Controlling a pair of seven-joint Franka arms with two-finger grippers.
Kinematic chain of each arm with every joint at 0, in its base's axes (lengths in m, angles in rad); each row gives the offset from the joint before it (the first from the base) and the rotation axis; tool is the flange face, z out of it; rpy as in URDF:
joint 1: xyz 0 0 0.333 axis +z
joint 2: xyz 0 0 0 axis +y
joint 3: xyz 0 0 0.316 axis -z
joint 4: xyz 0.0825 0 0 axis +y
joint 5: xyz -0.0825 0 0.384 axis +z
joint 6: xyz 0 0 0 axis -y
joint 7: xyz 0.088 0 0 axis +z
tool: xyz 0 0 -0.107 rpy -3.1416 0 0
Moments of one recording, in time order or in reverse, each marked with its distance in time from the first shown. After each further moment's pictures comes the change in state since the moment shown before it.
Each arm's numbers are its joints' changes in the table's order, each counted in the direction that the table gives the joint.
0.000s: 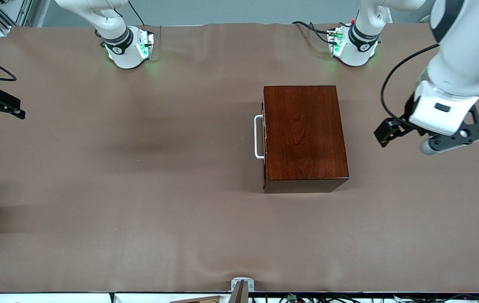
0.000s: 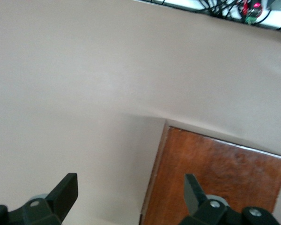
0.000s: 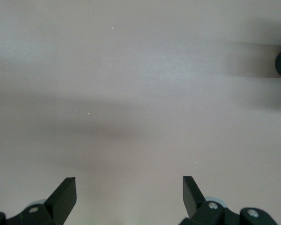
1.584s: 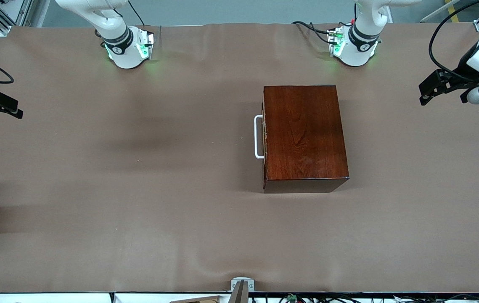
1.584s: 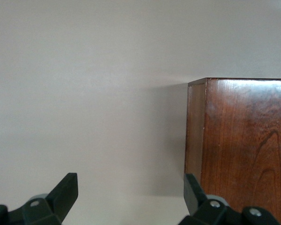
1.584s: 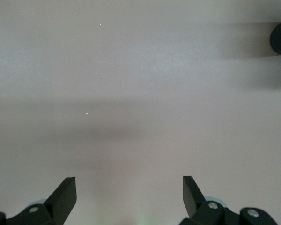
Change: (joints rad) left arm 0.322 -0.316 0.188 0.335 -0.051 0.029 -0.358; right arm -0.007 0.000 0.006 0.000 -0.001 -0.025 -0.097
